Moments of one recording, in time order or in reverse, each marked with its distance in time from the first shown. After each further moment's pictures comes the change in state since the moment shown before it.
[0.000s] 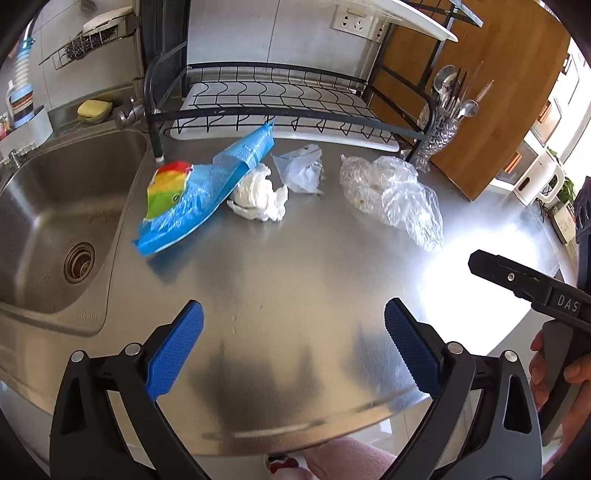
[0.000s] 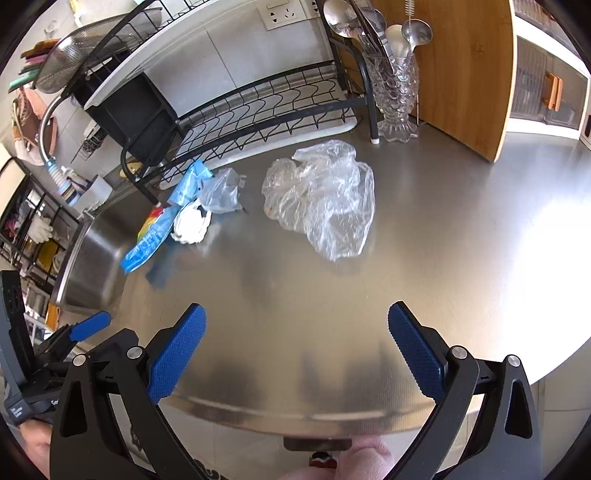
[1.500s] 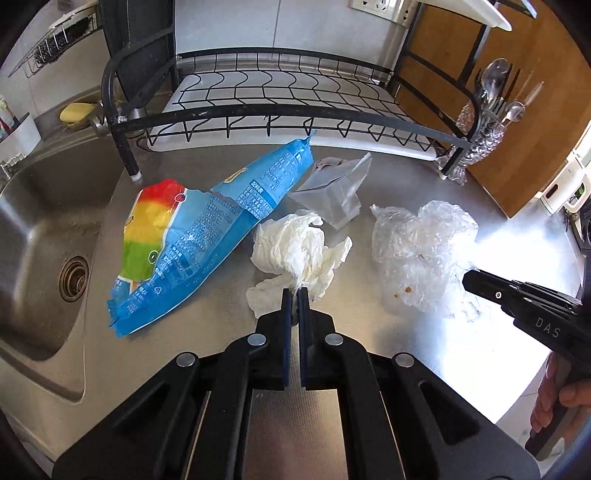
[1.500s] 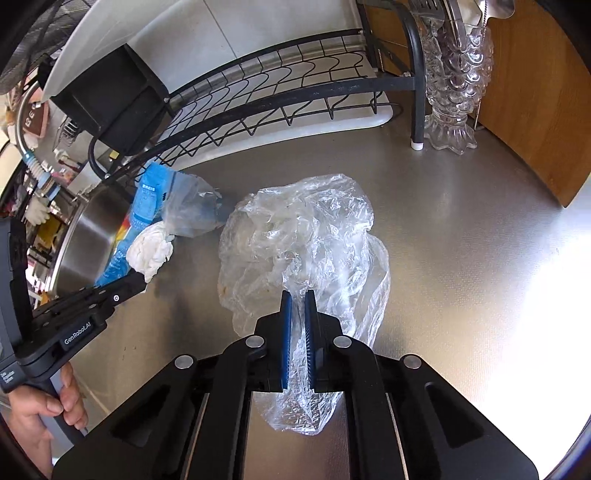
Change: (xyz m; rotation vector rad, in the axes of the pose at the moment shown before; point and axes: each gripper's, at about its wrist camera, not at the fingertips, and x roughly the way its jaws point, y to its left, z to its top) left arm 0.058 0.000 0.041 -0.004 0.040 0.051; right arm 0.075 -0.010 0.045 -0.080 0.093 0.059
